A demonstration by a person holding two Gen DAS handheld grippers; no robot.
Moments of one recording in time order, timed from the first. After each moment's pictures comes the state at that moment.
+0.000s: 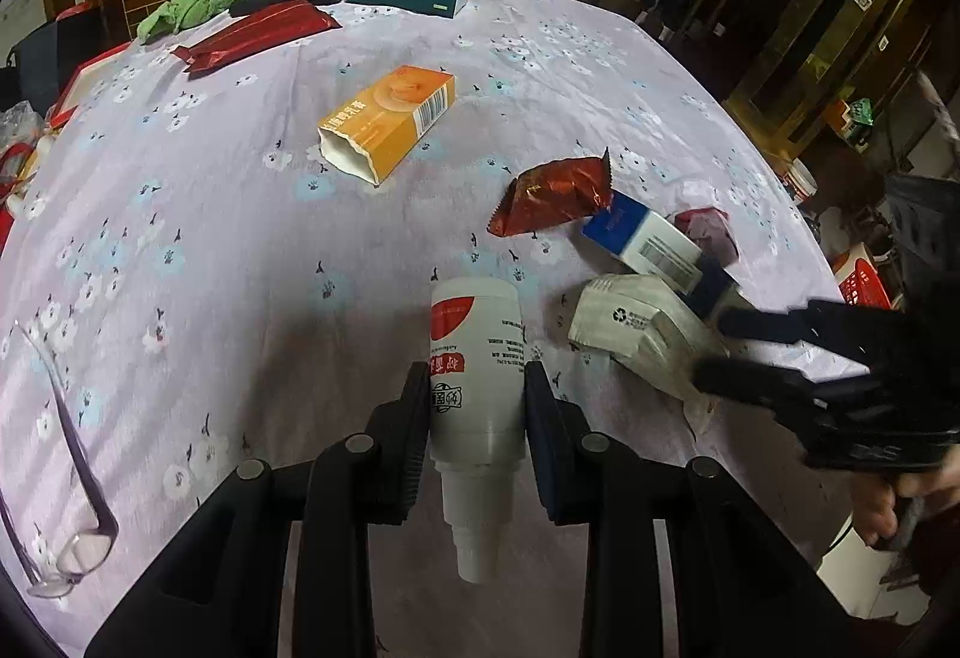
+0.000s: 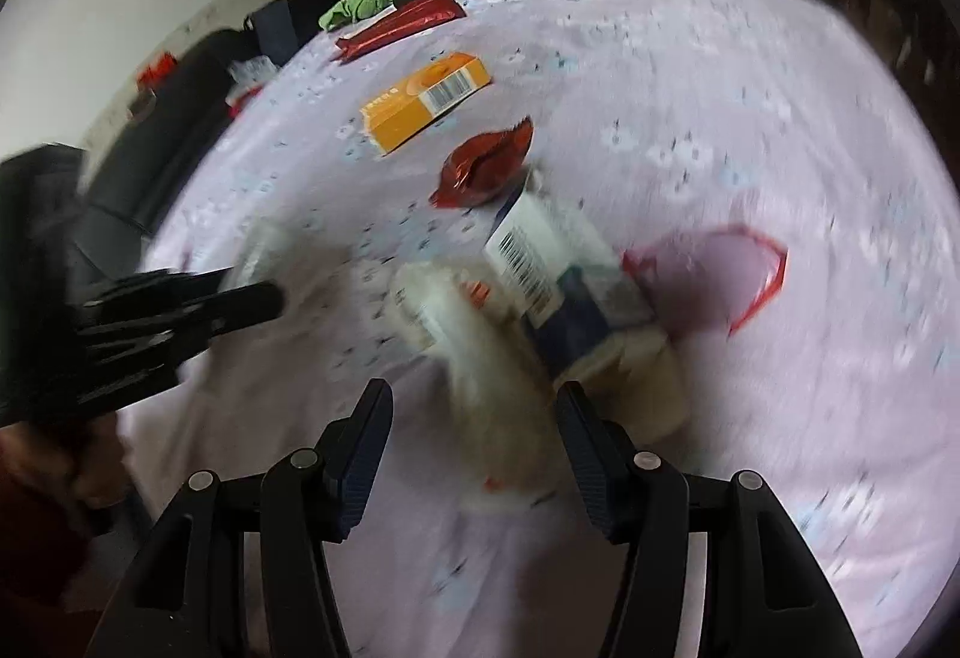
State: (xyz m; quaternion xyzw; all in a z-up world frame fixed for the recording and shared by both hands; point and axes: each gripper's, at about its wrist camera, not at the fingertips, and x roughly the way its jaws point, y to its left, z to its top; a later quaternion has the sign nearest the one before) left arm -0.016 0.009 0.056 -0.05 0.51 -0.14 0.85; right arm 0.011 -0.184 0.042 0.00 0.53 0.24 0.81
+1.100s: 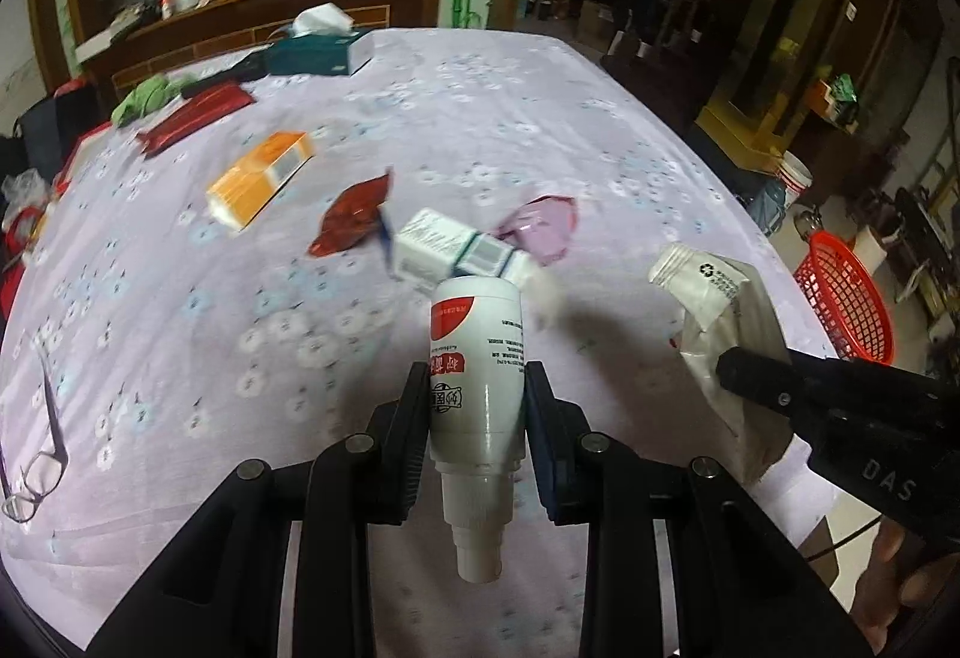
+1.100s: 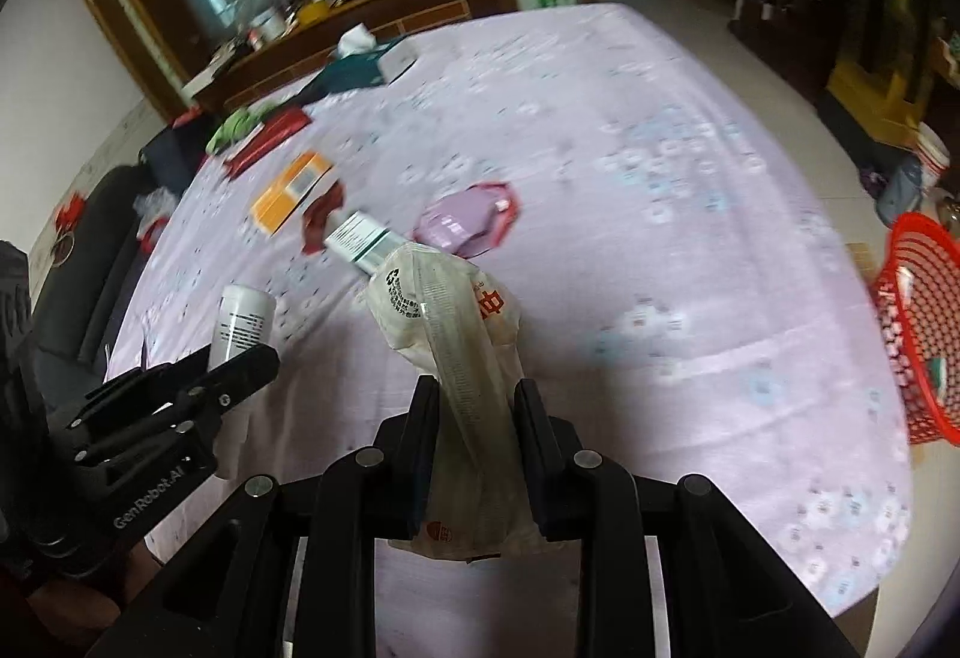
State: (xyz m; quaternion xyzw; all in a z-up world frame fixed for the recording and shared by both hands) left arm -0.075 -0.129 0.096 0.00 0.46 -0.14 0.88; right arm -0.087 -0.293 0.093 0.11 0.48 0.07 0.87
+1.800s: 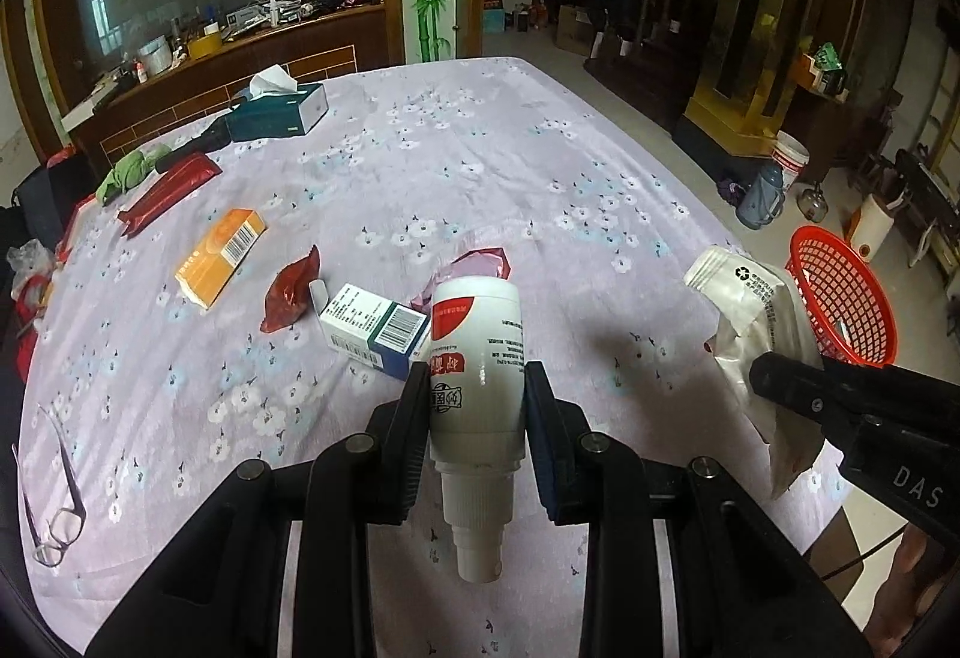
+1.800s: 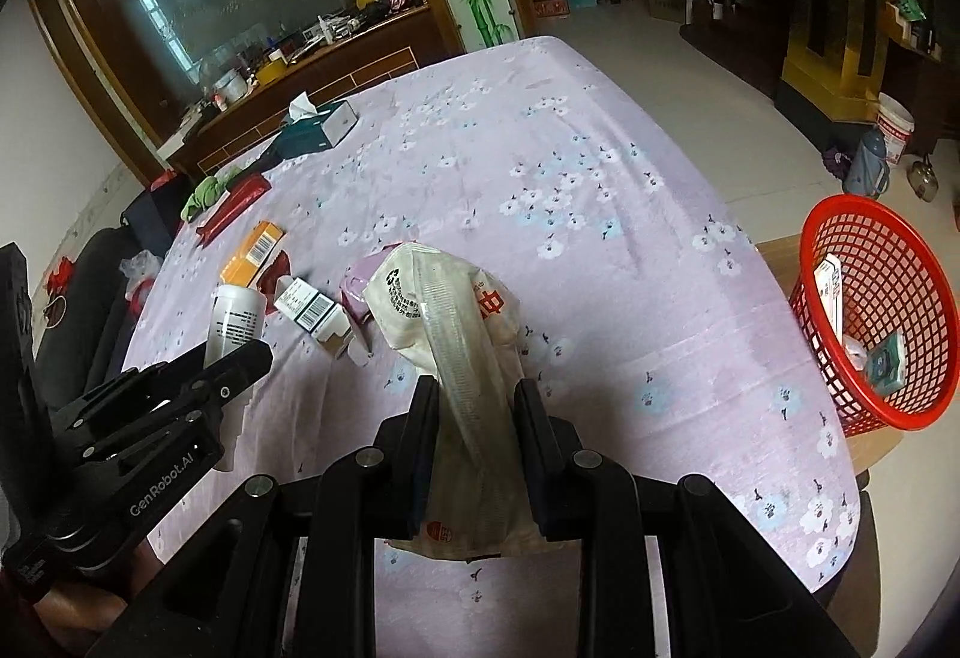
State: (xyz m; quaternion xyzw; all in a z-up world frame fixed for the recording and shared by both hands) left arm -0.068 -0.189 0.121 0.05 0.43 -0.14 0.89; right arm -0.104 -0.359 0.115 0.15 0.45 0.04 0.88
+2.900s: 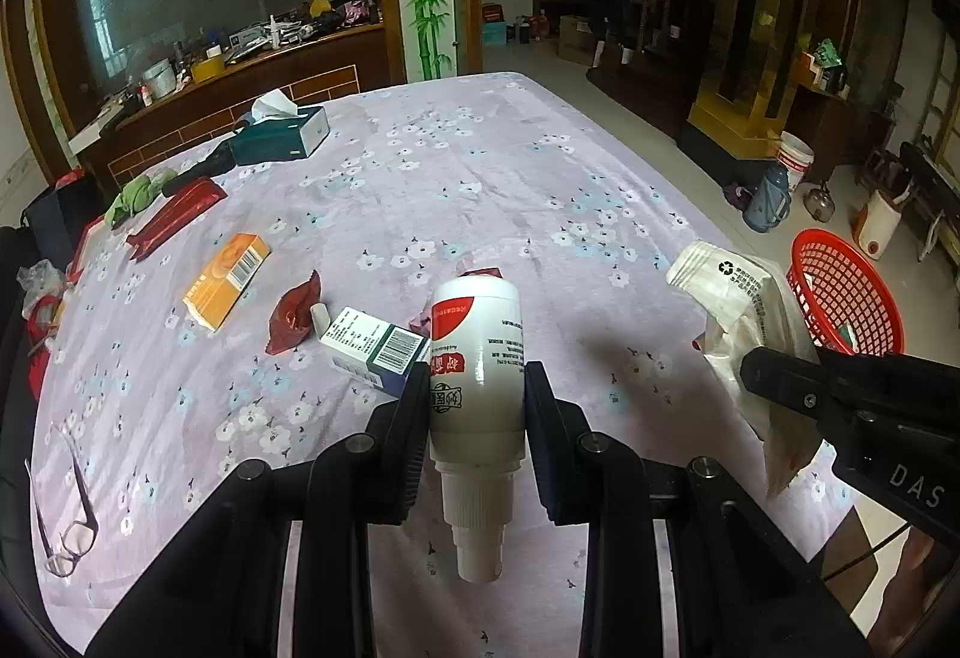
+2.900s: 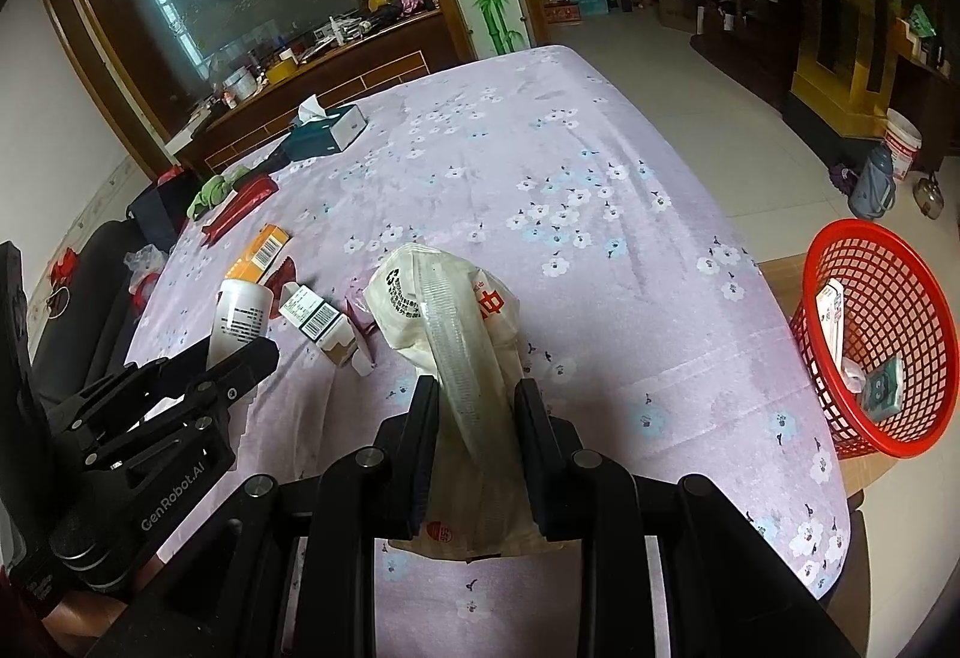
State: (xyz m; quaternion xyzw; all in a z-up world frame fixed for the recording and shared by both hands) left arm -0.071 -0.201 0.127 0.07 0.41 -0.13 0.90; right arm -0.100 -0.361 0.121 0.14 0.45 0.05 0.88
